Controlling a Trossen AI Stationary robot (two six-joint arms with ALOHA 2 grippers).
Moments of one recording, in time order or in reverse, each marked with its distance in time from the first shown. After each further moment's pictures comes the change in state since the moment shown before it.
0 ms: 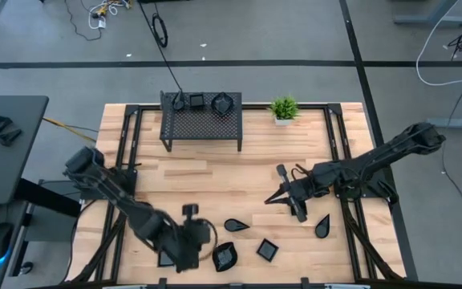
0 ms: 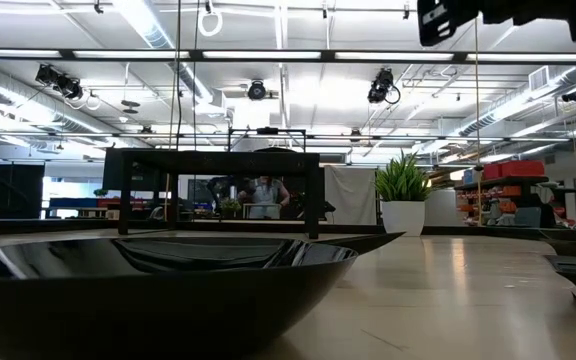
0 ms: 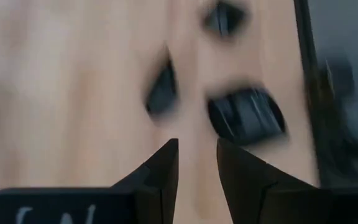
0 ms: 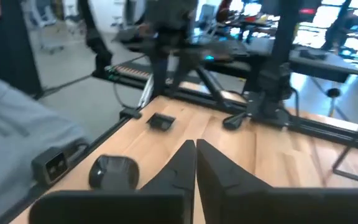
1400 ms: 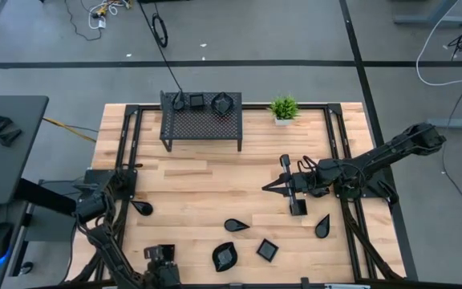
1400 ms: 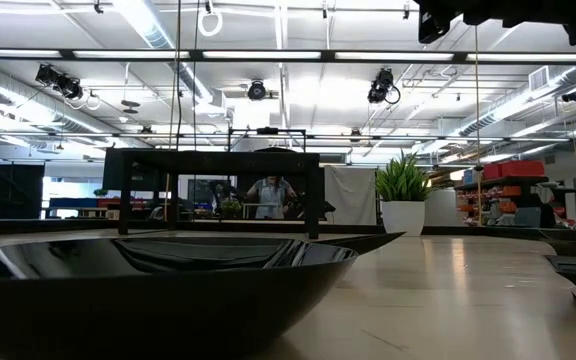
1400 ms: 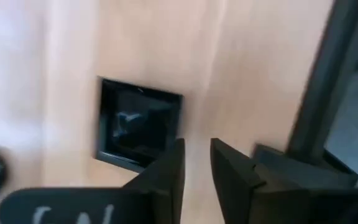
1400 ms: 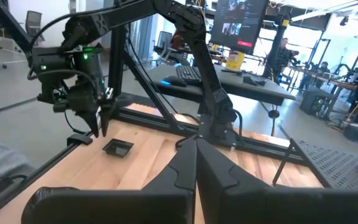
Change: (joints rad) left arm -0.367 0.428 0.210 -0.409 0.188 -0.648; right arm -0.032 0.000 -0.043 0.182 0.149 -0.061
